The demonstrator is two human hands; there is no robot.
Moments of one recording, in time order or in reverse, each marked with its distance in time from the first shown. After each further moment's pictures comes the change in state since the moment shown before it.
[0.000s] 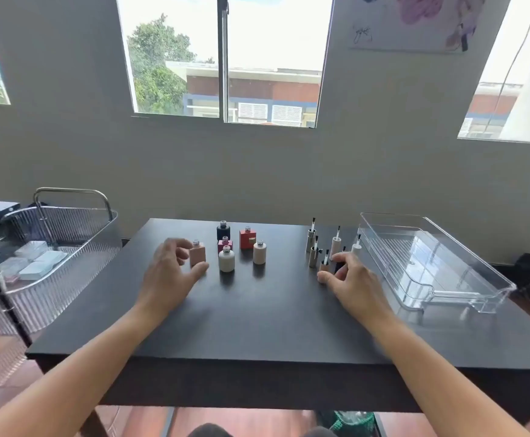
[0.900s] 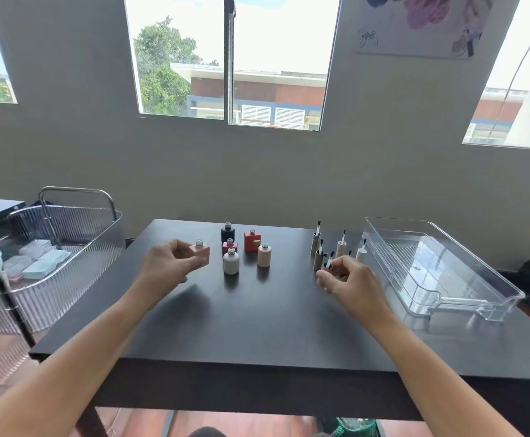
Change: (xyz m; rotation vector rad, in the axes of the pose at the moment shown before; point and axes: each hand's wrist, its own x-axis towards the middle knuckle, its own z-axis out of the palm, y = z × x) left_hand 0.017 0.007 -0.022 -0.316 -0.140 -0.293; right_hand -0.003 -0.016 0.001 0.156 -0.011 -0.033
